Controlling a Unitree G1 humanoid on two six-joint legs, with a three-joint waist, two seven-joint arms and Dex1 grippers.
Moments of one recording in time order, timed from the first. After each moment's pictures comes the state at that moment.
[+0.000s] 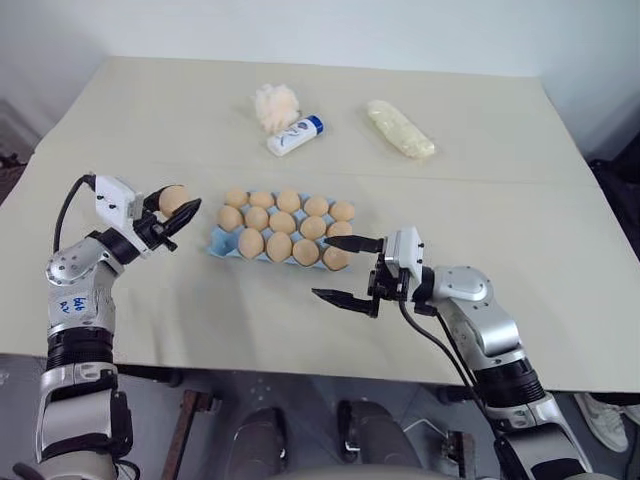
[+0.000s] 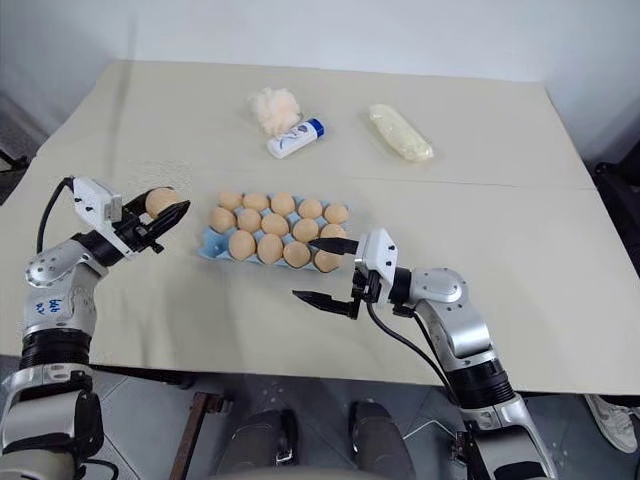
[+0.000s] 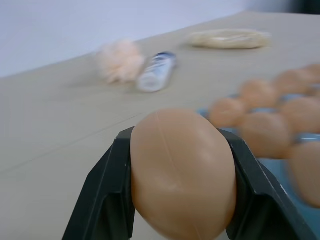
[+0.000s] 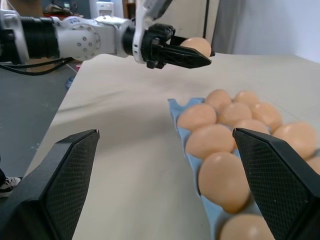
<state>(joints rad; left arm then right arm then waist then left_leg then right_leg) -0.50 0.62 0.23 0.40 -0.33 -0.06 -0.87 -0.40 -0.34 0.18 -0.04 0.37 0.08 1.05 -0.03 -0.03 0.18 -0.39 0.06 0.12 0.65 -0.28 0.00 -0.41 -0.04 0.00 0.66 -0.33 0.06</state>
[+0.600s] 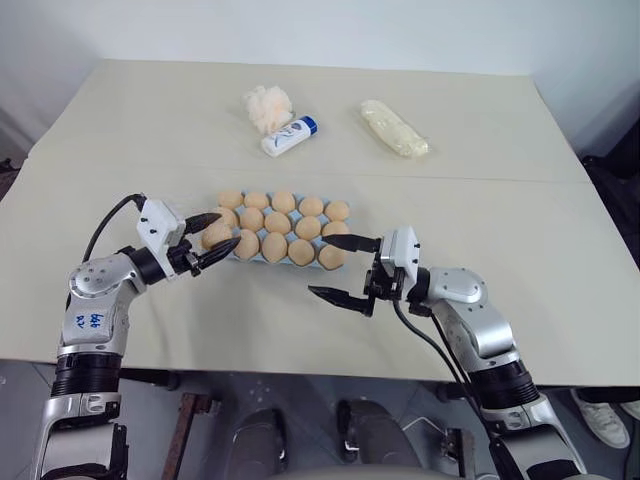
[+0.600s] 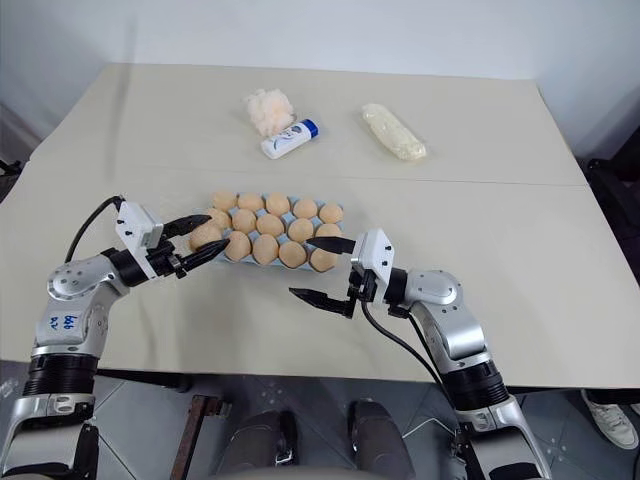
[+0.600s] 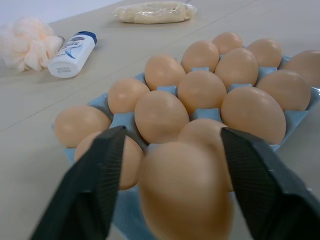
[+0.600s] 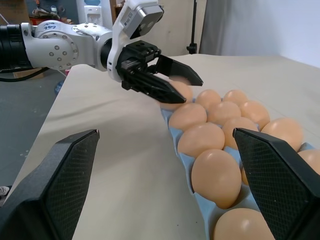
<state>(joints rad) -0.38 0.61 0.17 0.25 -0.31 0.04 -0.87 -0.39 -0.32 0.18 -0.03 0.36 0.07 1.02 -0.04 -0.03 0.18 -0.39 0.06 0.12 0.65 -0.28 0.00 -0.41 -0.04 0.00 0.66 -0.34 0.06</state>
